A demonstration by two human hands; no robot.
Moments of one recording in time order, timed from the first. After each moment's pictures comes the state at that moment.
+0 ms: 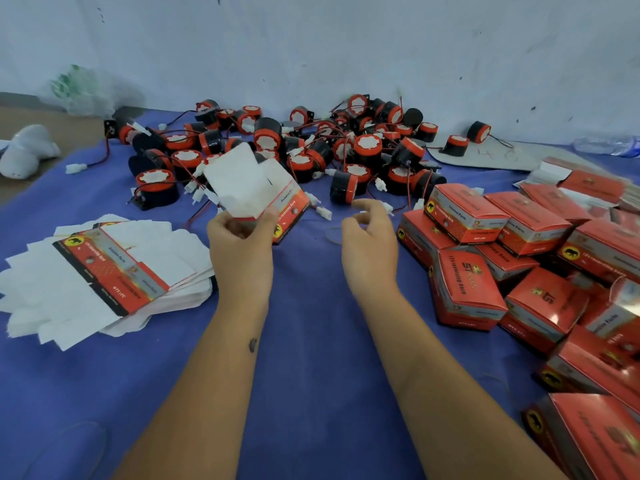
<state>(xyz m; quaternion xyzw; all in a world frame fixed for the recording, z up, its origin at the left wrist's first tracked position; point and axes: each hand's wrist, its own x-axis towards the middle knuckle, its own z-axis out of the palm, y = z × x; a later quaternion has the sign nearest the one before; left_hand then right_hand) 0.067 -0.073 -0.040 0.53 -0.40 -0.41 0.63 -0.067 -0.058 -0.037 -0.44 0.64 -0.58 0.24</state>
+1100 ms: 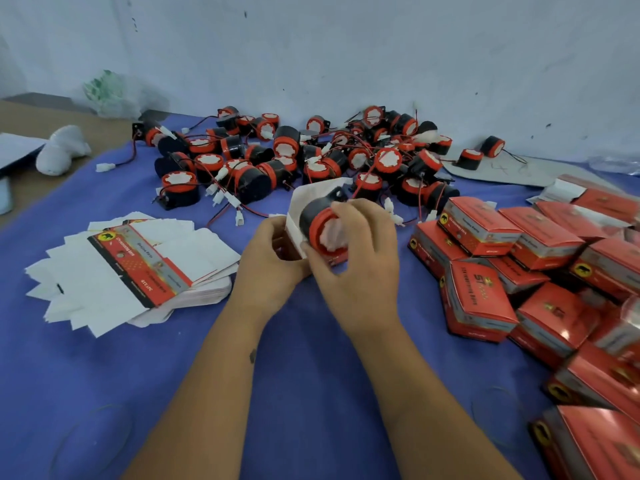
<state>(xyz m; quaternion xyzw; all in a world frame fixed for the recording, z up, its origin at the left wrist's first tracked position) 0.084 -0.060 -0.043 0.47 -0.59 -0.43 0.50 -0.037 -0.029 -0.042 -0.65 0.51 -0.55 -0.15</state>
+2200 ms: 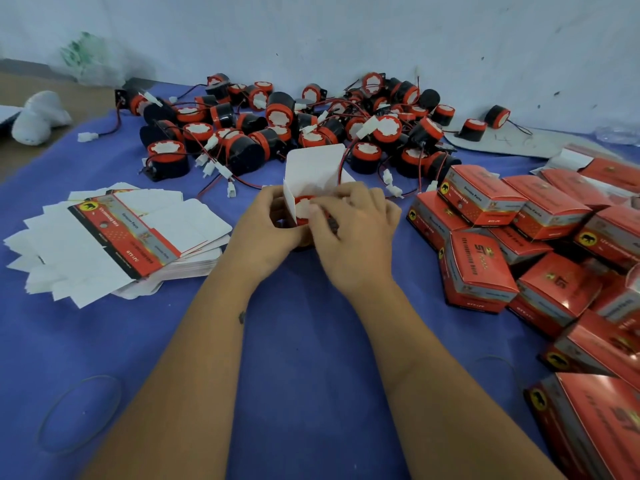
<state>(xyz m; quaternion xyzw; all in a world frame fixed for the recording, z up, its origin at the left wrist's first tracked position) 0.088 -0.072 -0.047 0.45 -0.63 -0.44 0.46 -0.040 -0.037 -0.039 -0.66 0.62 -0.42 -0.09</state>
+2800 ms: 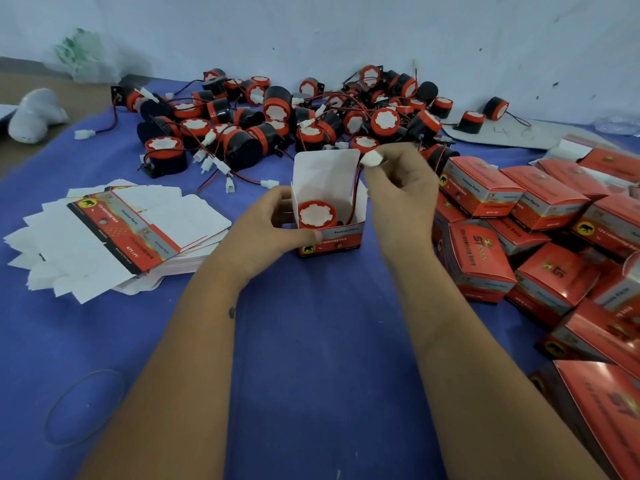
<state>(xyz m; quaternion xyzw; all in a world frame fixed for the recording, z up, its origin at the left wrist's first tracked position) 0.097 -0.068 -0.042 0.43 -0.68 -0.47 0.38 -0.070 -0.042 -0.009 -0.49 0.51 -0.68 0.20</state>
